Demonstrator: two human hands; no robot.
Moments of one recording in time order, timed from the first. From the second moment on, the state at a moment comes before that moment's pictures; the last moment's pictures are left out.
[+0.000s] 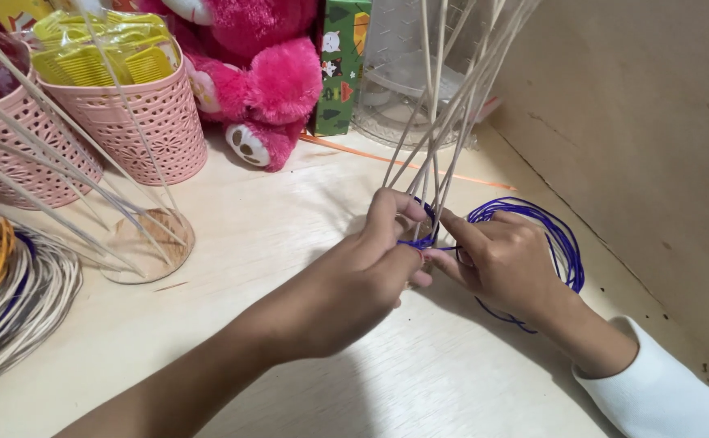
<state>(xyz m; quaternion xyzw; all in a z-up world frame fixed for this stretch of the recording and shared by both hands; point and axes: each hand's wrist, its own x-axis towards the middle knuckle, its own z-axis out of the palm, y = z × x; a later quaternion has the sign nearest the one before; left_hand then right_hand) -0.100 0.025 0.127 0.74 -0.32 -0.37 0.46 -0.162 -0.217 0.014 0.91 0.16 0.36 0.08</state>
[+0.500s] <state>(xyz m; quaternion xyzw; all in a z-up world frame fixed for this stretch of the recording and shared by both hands) -0.099 0.014 0.079 0.74 -0.47 -0.19 0.44 -0.163 -0.210 0.020 0.91 0.16 0.38 0.08</state>
